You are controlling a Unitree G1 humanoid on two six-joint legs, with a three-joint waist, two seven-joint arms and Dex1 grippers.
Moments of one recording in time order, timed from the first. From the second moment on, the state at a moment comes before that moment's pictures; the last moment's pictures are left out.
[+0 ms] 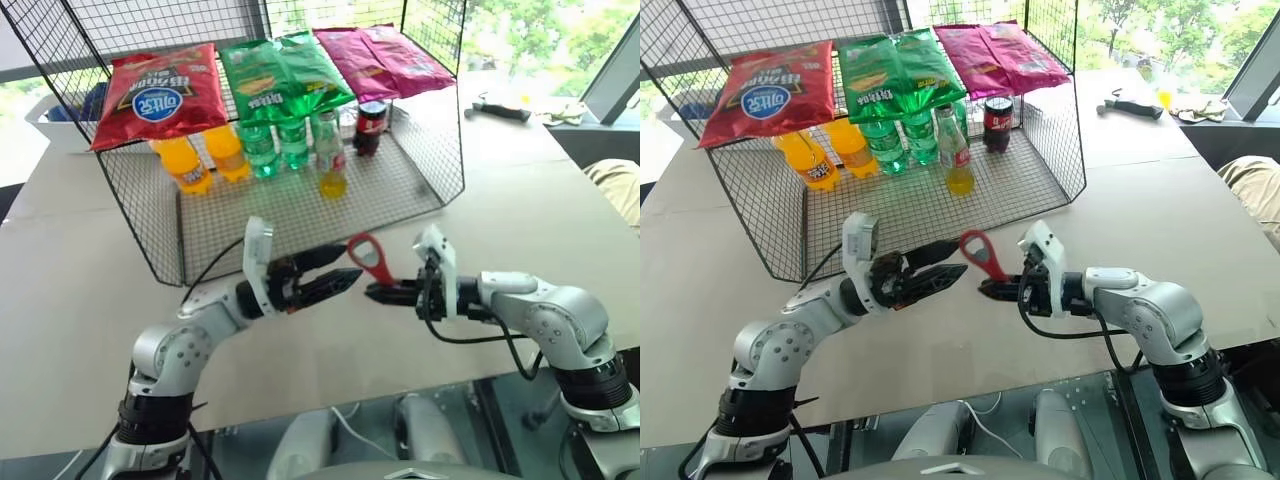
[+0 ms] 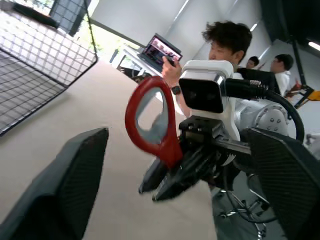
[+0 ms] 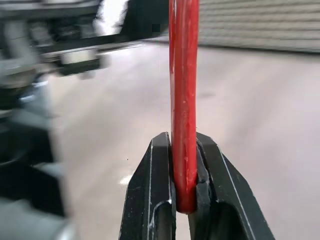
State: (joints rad) left arm -0.17 0.46 0.12 -0.31 -0.93 0.69 -0.83; right arm -0.35 -0.46 0.11 -0.36 0.69 0.94 0.63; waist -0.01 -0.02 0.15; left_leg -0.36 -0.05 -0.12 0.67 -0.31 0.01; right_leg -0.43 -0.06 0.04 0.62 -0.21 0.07
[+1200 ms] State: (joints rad) left arm -0.72 0.17 0.05 0.55 -0.15 -0.12 -0.35; right arm -0.34 -0.23 0.16 -0.28 0.13 0.35 0.34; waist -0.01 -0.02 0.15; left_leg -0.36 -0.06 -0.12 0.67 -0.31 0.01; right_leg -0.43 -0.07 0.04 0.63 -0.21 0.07
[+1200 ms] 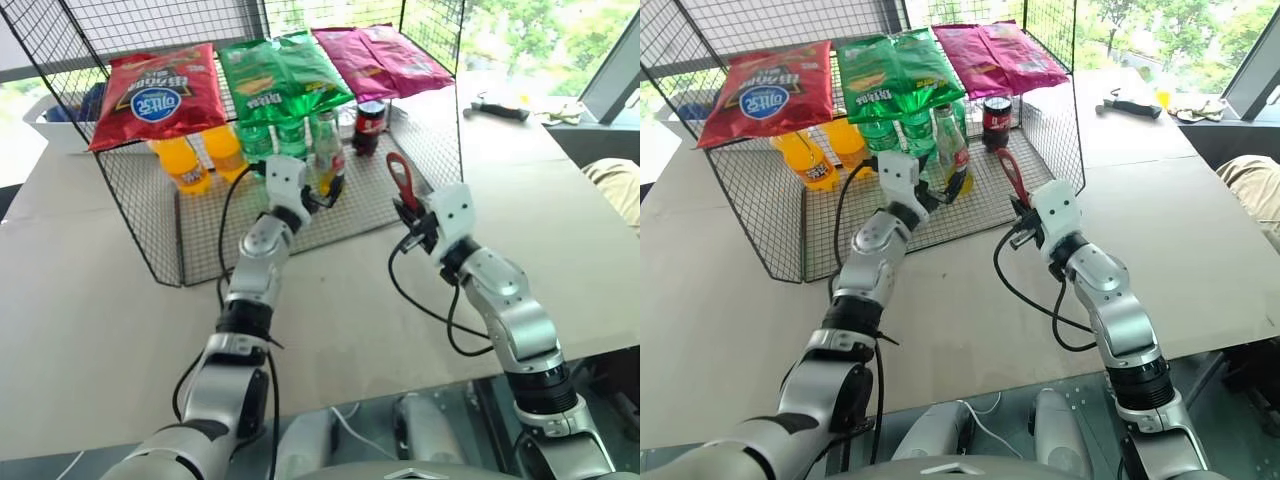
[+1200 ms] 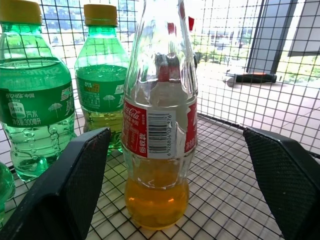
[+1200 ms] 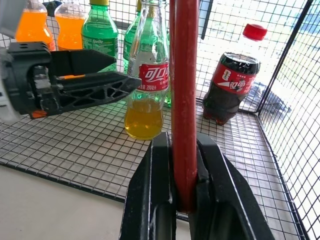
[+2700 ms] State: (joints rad) left arm -1.14 0.09 0.11 1.26 -0.03 -0.35 -0.14; right arm -0.31 -0.23 0.16 -0.35 0.06 0.38 0.32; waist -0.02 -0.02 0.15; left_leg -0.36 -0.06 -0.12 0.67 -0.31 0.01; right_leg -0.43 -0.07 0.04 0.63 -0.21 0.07
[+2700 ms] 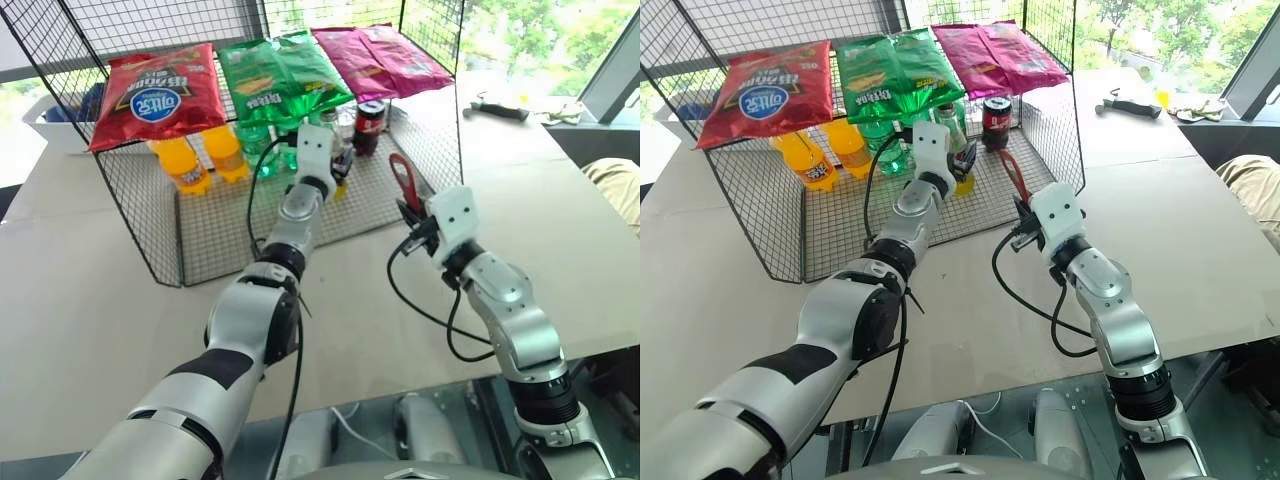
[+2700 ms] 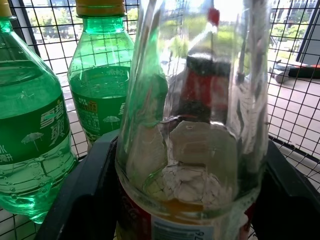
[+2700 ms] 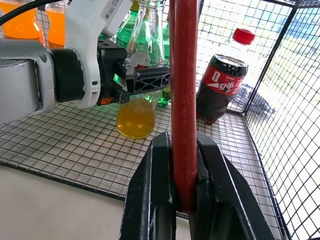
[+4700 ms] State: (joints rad) left arm -0.17 0.40 0.01 -0.40 -0.40 0.36 -0.66; right arm -0.46 -0.23 0.06 -0.15 0.08 0.26 0.34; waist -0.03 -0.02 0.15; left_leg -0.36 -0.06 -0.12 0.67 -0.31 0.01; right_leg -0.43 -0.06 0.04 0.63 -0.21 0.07
